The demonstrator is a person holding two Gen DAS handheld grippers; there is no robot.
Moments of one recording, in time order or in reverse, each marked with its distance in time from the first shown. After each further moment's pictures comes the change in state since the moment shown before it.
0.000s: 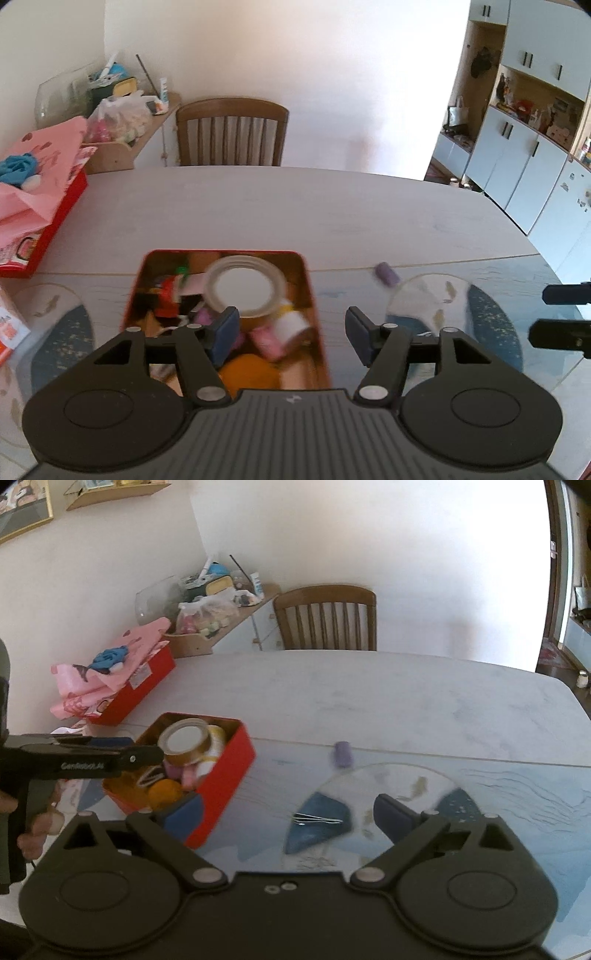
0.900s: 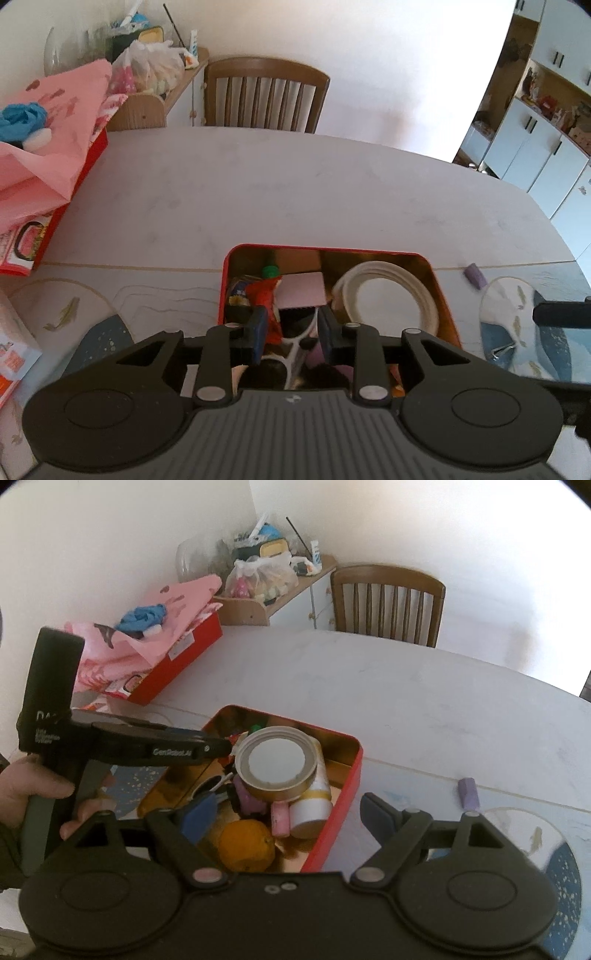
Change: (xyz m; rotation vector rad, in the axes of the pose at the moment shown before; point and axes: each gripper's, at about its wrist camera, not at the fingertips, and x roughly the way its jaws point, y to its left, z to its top) left arm 0.066 0.122 0.020 -0.063 0.113 -0.001; right arm 0.104 0.130 0.043 -0.119 0.091 0.039
